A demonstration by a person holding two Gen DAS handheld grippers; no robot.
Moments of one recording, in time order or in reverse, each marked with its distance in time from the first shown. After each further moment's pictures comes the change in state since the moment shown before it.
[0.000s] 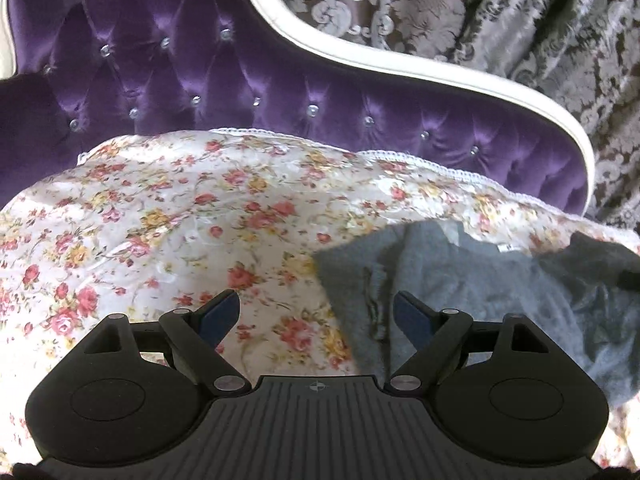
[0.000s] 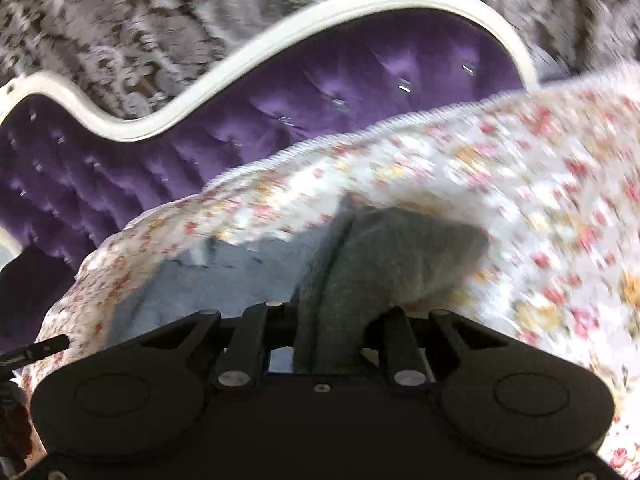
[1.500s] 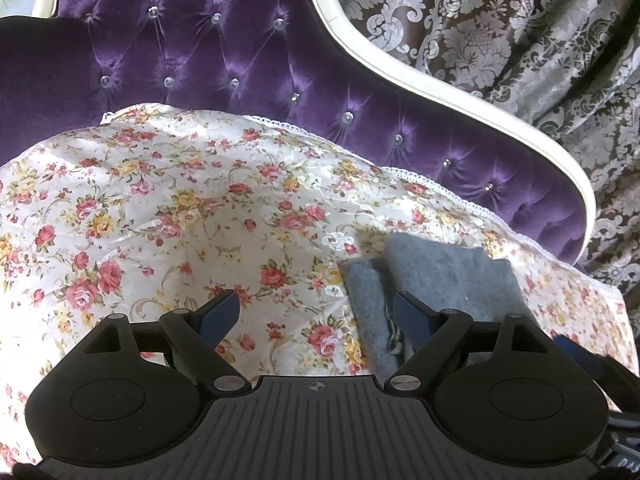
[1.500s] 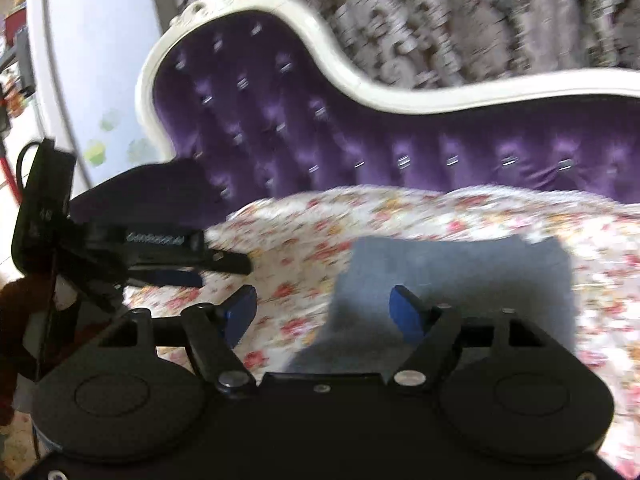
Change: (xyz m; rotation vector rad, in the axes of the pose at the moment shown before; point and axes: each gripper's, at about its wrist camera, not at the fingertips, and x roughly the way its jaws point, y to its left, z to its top) left arm -0.009 0.043 0.007 -0.168 0.022 -0.044; right arm 0.023 0.190 -0.089 -0.383 -0.139 0.274
